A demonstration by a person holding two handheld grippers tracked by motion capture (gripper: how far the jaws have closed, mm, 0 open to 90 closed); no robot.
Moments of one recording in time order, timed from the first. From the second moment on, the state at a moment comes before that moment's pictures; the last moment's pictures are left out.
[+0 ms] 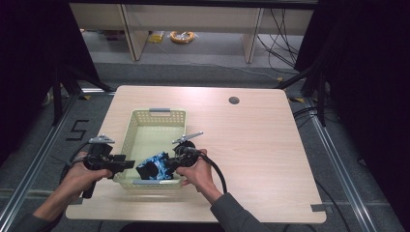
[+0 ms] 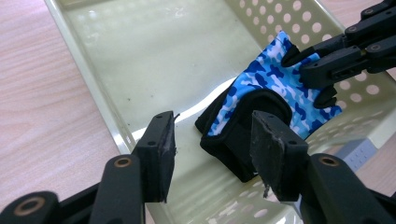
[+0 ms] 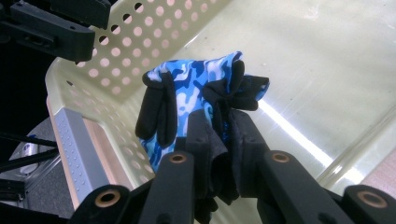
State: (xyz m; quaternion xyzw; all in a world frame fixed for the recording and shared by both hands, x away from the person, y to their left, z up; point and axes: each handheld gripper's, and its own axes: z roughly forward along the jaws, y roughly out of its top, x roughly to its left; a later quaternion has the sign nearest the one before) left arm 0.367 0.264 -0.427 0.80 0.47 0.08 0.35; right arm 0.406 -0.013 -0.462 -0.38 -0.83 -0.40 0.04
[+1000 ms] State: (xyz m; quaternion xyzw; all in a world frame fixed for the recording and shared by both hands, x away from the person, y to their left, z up) left arm 0.354 0.250 -0.425 0.81 0.46 0.06 0.35; right arm 0.394 -0.002 -0.449 -0.34 -0.87 -0.36 -0.03
